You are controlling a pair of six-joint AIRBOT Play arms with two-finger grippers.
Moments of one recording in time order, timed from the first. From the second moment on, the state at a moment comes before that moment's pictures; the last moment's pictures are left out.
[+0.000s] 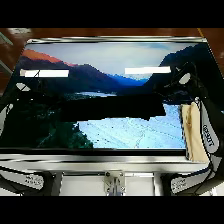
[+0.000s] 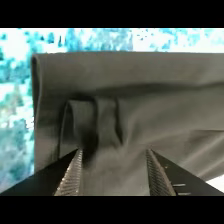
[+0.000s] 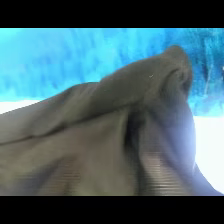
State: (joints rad) left arm 0.18 -1.67 1.24 0.92 -1.07 -1.30; right arm -0.07 -1.70 1.39 -1.16 0.95 1.58
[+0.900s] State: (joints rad) left arm 0.17 -1.58 1.33 0.88 -1.35 -1.33; right arm -0.16 -1.85 1.40 -1.01 1.16 1.50
